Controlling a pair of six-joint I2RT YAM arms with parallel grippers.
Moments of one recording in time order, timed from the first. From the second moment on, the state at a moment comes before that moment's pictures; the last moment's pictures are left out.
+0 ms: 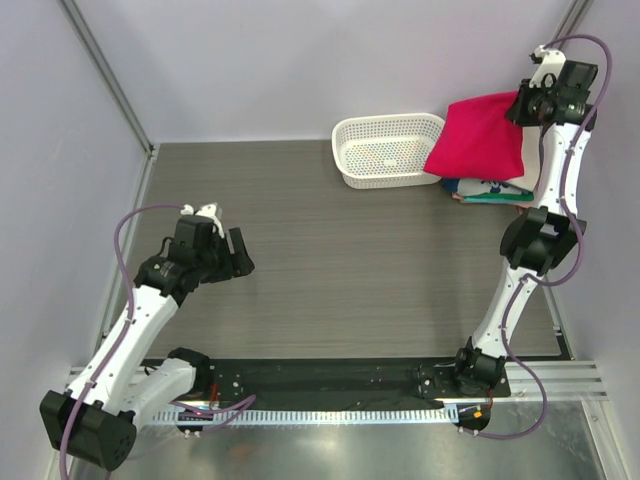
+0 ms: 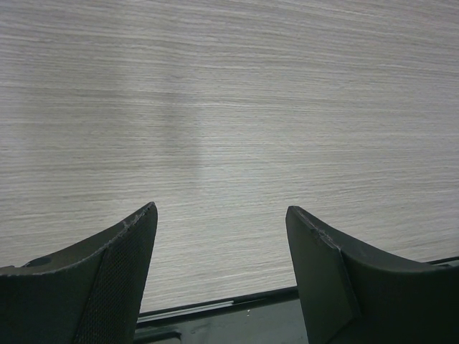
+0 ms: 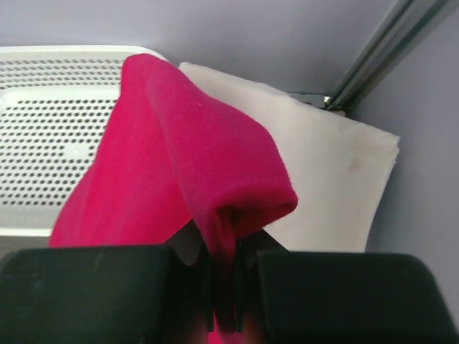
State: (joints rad) left arm -0.31 0.92 0.86 -0.76 0.02 -0.47; right arm -0.34 2.25 2.53 -0.81 -0.39 -0.21
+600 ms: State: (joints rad) left arm -0.31 0.95 0.85 -0.76 0.06 -0.47; right arm -0.35 2.31 2.36 -0.44 -0.22 -0.39
